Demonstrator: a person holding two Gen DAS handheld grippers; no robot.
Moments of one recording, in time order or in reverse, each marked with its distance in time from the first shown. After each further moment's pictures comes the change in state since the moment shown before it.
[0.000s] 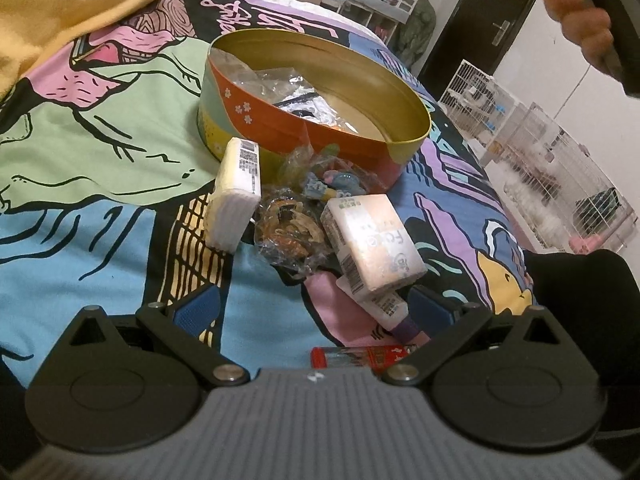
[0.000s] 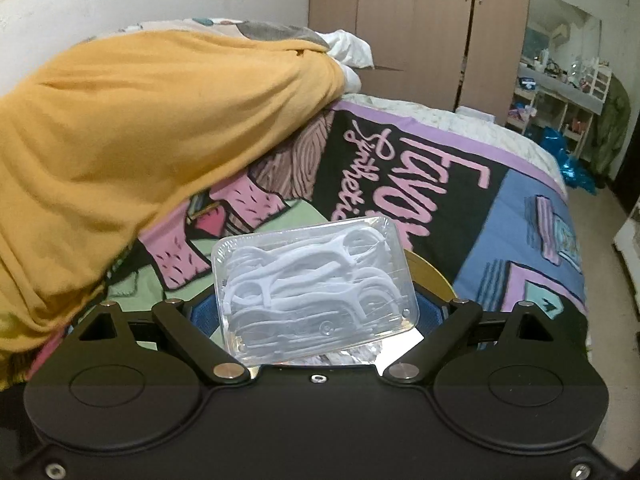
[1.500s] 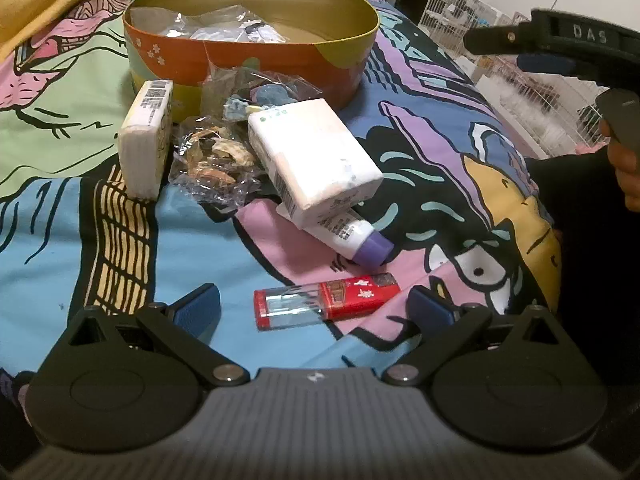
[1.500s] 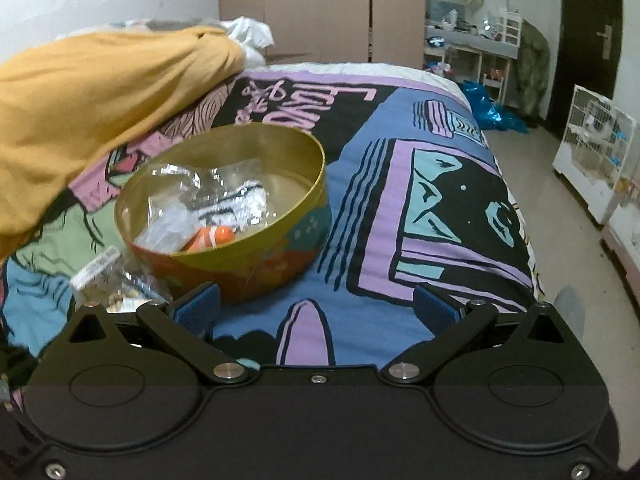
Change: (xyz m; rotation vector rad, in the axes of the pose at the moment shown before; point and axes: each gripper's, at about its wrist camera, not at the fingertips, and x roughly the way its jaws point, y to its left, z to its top) left arm 0.034 -0.049 -0.026 0.178 0.175 0.045; right arm -0.065 -0.097 -0.216 0.215 -0.046 -0.167
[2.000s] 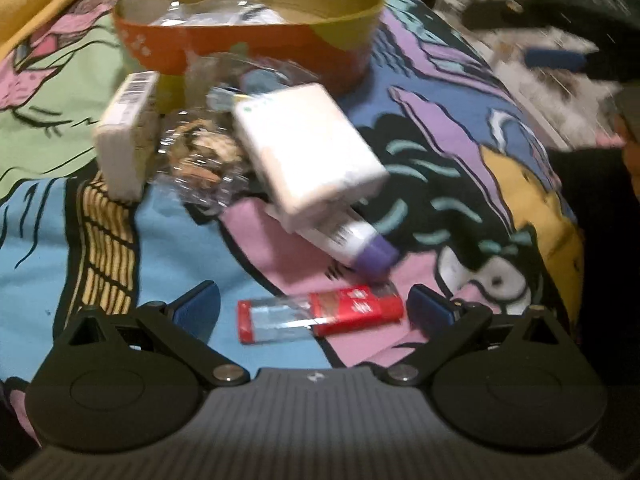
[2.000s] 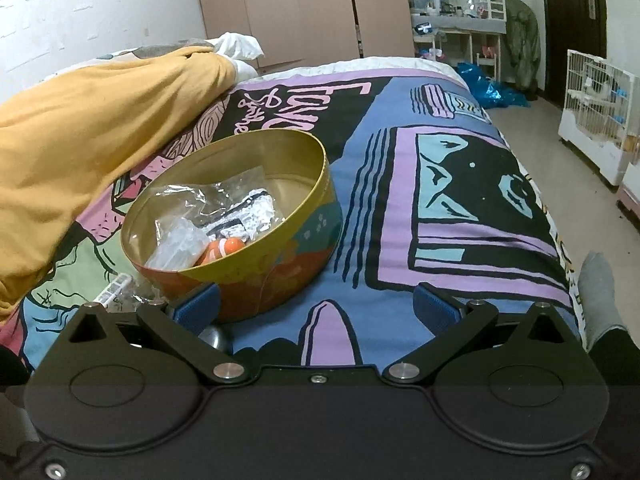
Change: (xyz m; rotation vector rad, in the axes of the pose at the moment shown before) left arm 0.020 -0.013 0.007 0.025 0.045 0.057; right arm 0.015 -0.003 -0.008 0.108 0.002 0.047
